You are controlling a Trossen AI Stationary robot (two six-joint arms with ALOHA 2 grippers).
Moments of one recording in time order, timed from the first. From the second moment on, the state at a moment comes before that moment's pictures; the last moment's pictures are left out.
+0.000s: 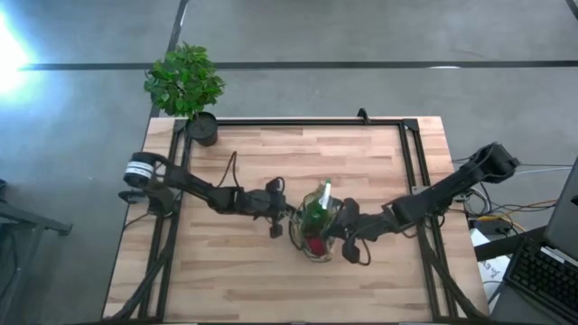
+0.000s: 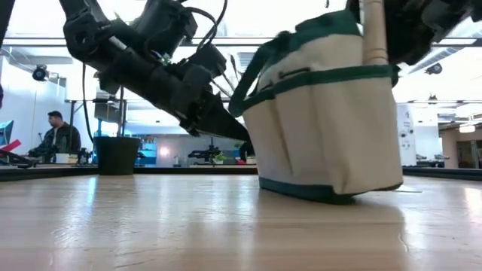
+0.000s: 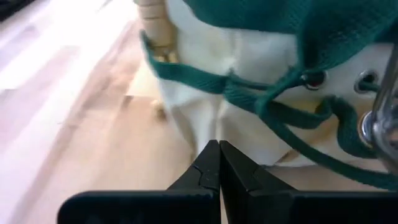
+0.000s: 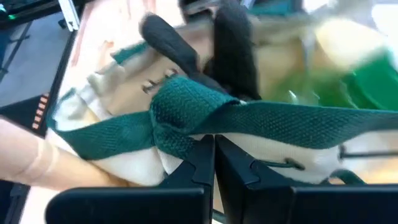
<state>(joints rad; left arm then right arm) -0.09 1.71 0.71 0.56 -0.16 -0.10 0.43 1.36 0.68 0.04 0.31 0.57</state>
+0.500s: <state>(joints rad) -0.04 1.51 0.64 0.42 -0.16 -0.08 0.40 1.35 0.78 -0.21 0.33 0.56</state>
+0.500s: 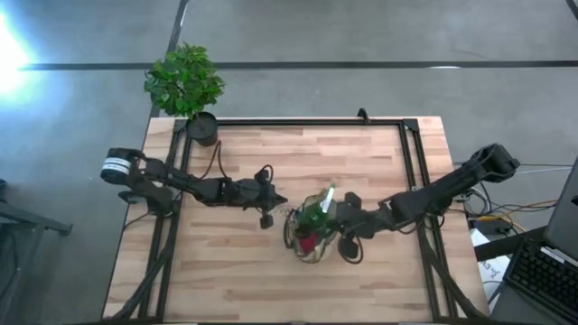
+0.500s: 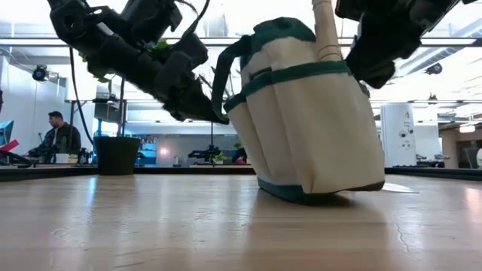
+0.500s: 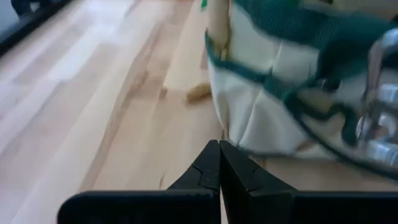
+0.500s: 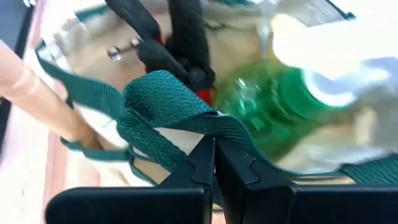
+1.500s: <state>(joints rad) -0.04 1.12 0.63 0.17 -0.31 -0.01 0.43 1.02 0.75 -0.76 0.41 0.78</state>
